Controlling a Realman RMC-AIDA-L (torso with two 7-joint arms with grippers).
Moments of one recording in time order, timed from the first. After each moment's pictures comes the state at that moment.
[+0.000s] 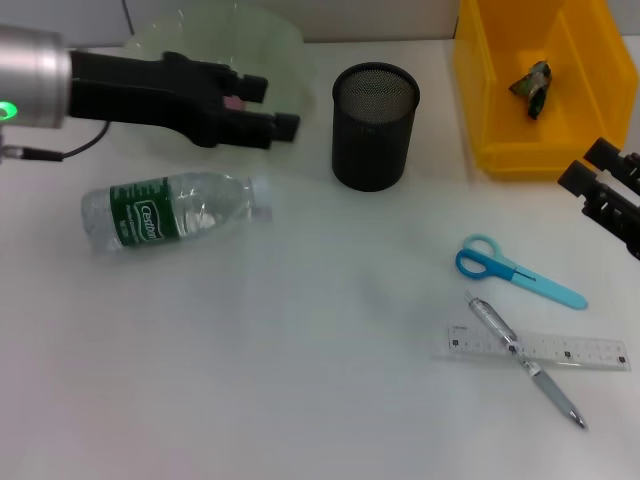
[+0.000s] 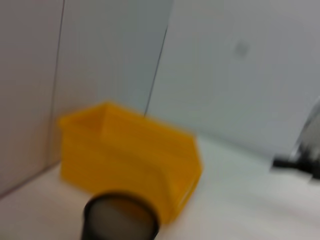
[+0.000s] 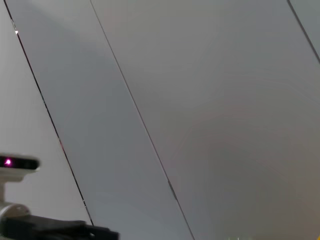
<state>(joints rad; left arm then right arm) -0.64 -2.06 0.88 1.09 2.06 1.59 -1.92 0.21 2.08 -0.77 -0.44 -1.35 -1.65 1.14</state>
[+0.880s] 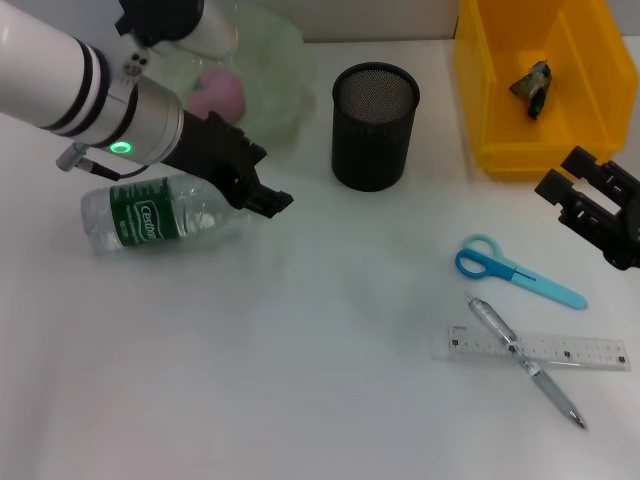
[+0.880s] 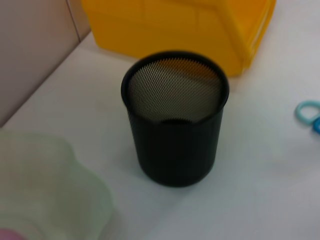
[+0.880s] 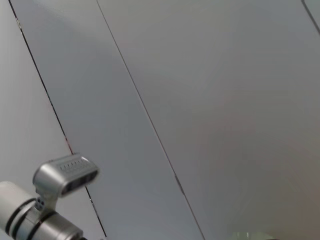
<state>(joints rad) -0.71 -2.07 1.33 1.07 2.42 1.25 -2.08 0.24 2.08 -0.78 -0.35 -1.35 -1.65 1.08</state>
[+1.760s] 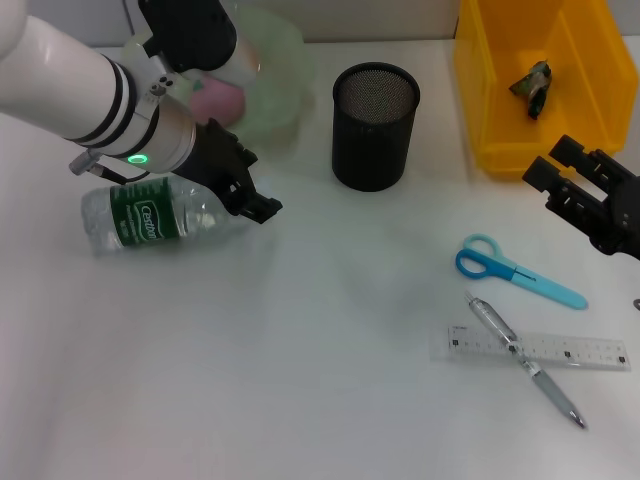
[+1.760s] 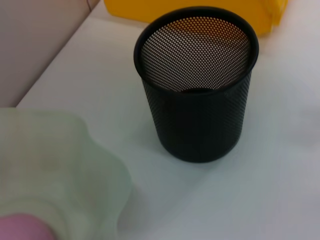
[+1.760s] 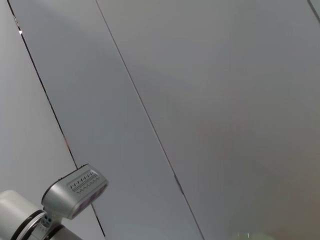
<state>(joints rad) -0.73 -2.08 1.42 1.01 2.50 1.13 -2.12 0.28 2.08 -0.78 -0.34 -1.35 -1.62 1.08</state>
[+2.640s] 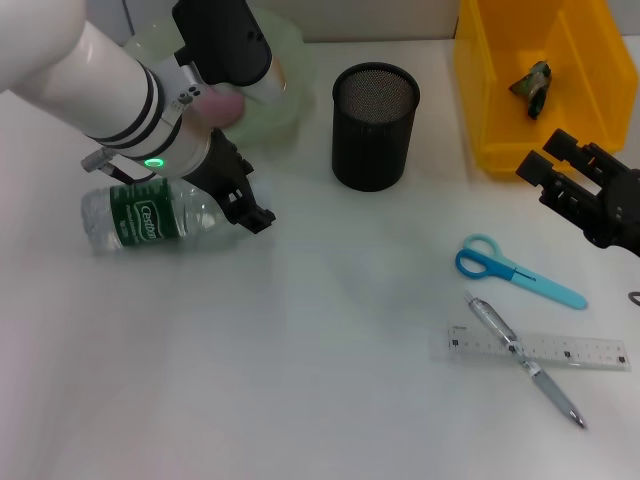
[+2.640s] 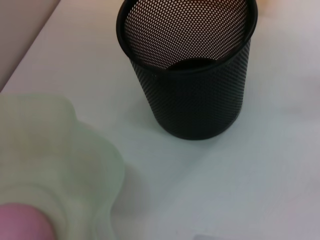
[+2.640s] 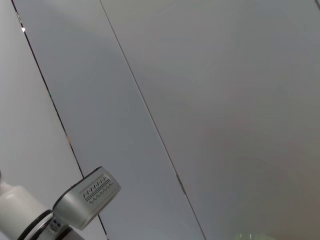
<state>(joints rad) -0.80 -2.08 1.51 0.96 2.60 1.13 -2.21 0.29 2.08 -0.78 -0.34 -1.35 -1.61 1.08</state>
